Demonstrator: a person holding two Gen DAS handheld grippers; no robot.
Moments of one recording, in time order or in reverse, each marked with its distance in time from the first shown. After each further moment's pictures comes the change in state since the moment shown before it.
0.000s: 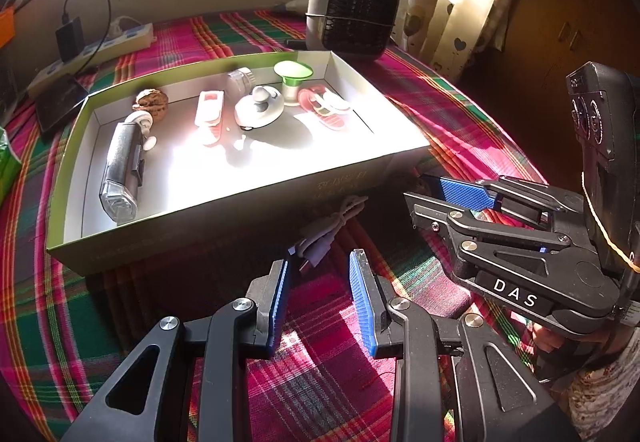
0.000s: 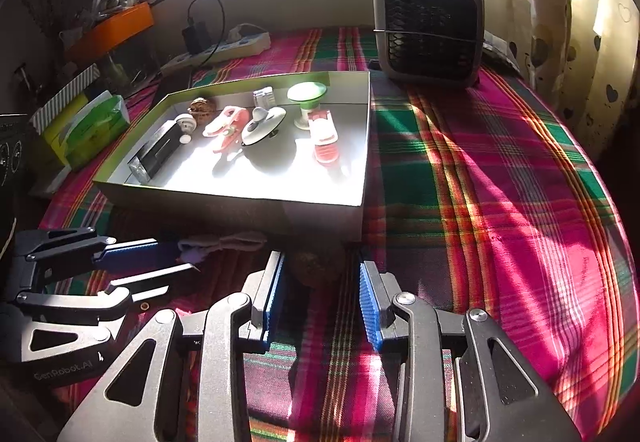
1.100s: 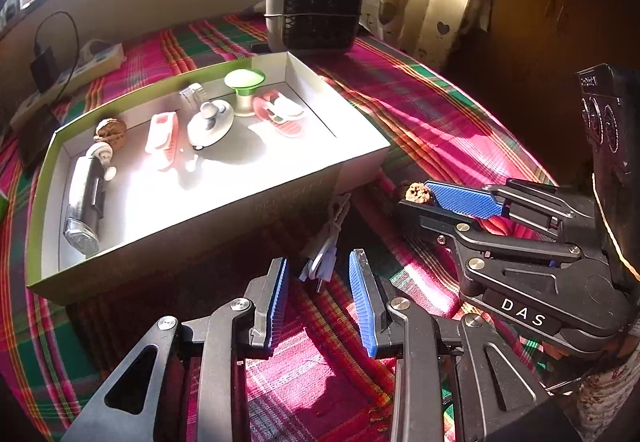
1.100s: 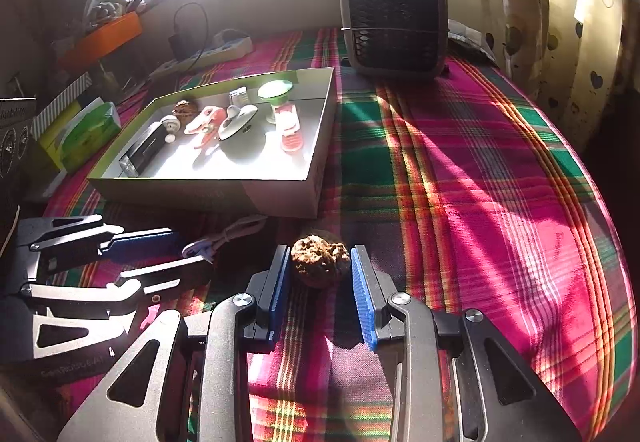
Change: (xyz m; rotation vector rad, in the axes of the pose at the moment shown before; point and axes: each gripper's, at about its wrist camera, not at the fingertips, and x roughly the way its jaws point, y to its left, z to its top) left arm 0.011 -0.029 0.012 0.090 0.018 0.012; right arm -0.013 -0.021 -0.013 0.041 -0.008 -0.024
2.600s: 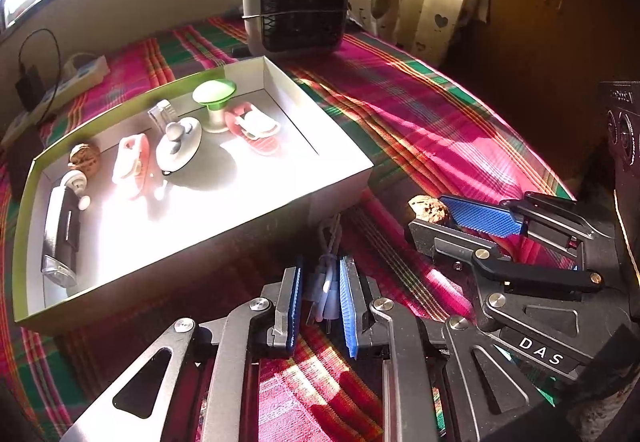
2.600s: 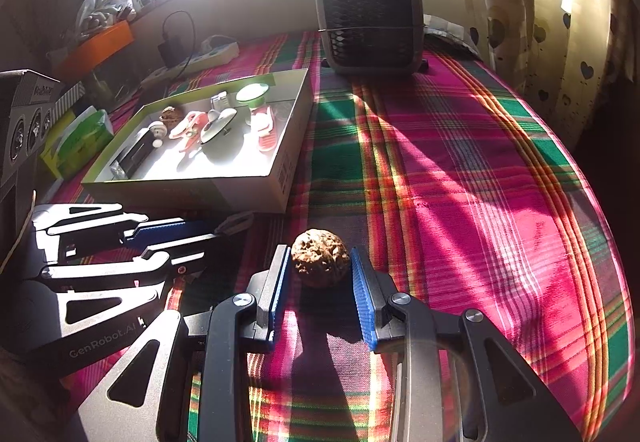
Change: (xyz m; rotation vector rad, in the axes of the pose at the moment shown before) left arm 0.019 -0.014 0.017 0.029 0.013 0.021; right arm -0.006 -0.017 -0.004 0.025 -0.007 -0.008
